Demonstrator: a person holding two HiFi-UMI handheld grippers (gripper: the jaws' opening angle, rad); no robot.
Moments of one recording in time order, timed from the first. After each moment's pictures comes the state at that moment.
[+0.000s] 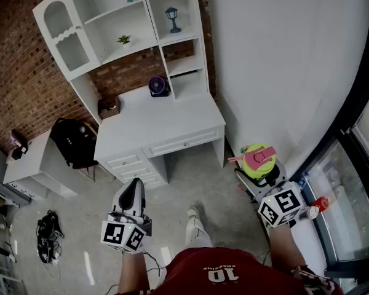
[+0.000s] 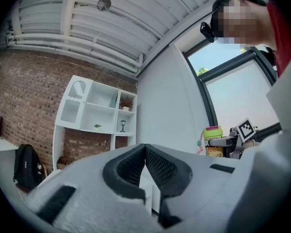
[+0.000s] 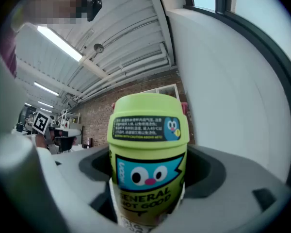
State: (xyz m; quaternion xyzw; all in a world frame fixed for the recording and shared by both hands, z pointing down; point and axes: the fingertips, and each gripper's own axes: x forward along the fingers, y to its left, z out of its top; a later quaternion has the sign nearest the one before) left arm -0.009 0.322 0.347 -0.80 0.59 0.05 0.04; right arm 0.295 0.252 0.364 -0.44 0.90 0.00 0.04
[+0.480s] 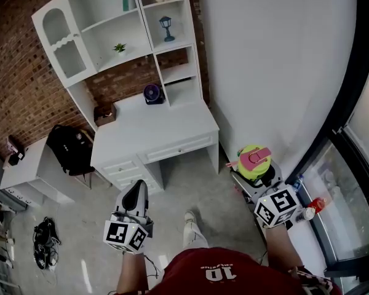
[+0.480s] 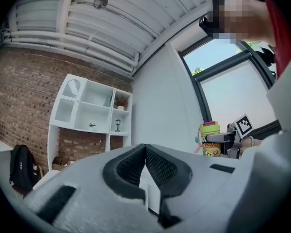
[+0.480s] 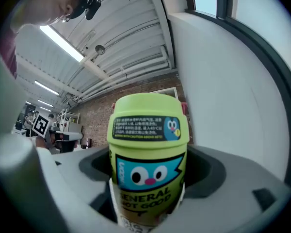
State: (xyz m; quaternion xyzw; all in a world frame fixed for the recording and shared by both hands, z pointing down) left arm 0.013 0.325 0.351 -0.81 0.58 0.04 0.04; right arm 0.301 0.262 0.358 -0.44 0.90 0.01 0.05
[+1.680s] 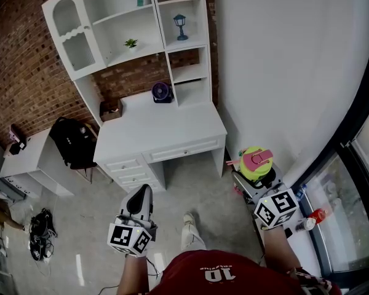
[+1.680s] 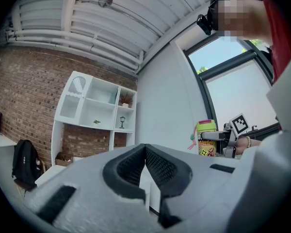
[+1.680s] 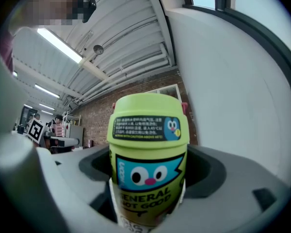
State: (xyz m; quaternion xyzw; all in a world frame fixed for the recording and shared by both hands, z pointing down) left arm -0.007 0.315 0.372 -0.80 0.59 0.04 0.03; right arm 0.272 0.229 0.360 -0.43 0.90 -0.01 0.06
